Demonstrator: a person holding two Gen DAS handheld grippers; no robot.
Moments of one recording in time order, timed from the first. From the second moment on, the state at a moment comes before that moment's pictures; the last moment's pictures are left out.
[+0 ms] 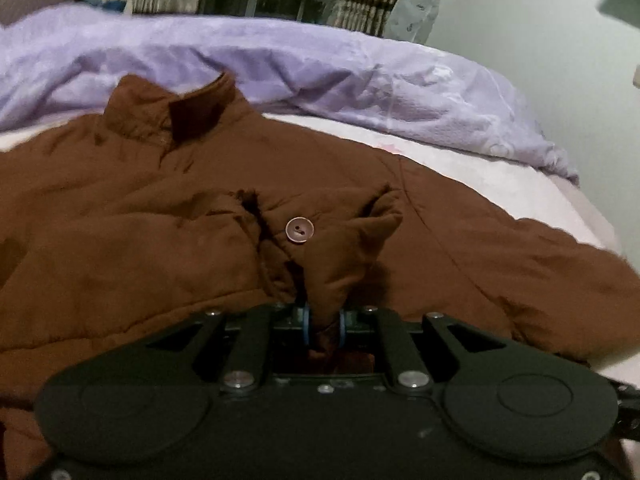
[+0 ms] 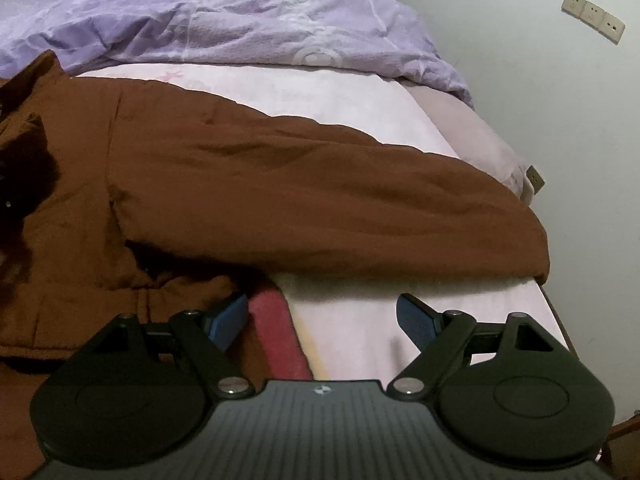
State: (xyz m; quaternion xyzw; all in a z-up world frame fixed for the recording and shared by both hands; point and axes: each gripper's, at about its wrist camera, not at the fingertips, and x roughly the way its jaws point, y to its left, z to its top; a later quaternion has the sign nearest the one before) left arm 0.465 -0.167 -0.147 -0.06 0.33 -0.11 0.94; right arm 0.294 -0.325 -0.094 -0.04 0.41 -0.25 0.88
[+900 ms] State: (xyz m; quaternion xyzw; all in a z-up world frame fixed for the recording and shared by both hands) left arm 0.389 0.047 -0.071 0.03 0.22 0.11 0.97; right arm 0.207 -0.629 -0.086 0.39 0.30 -0.39 0.78
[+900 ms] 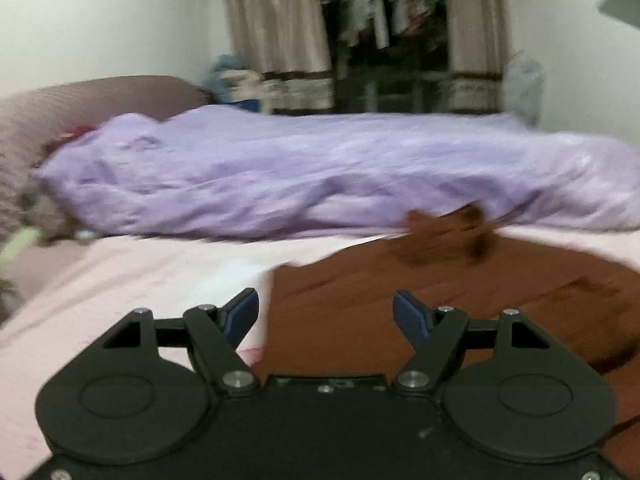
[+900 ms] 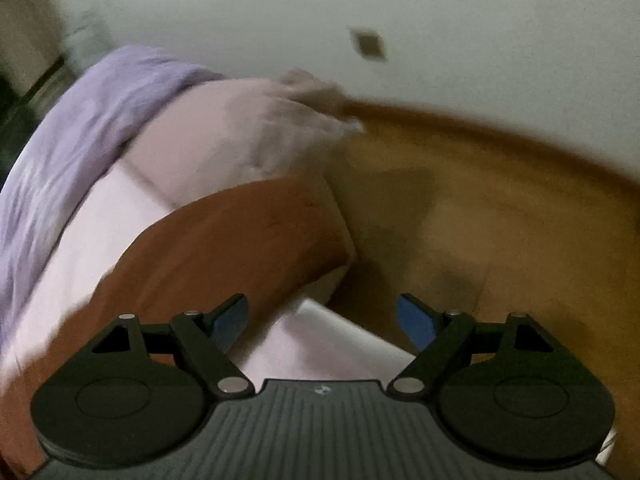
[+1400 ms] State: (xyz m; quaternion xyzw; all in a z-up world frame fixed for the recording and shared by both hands) left arm 0.364 0.091 -0.113 0.03 0.30 0.16 0.94; right arm 0.231 -0.660 -0.094 0.52 0.19 -0.30 0.78
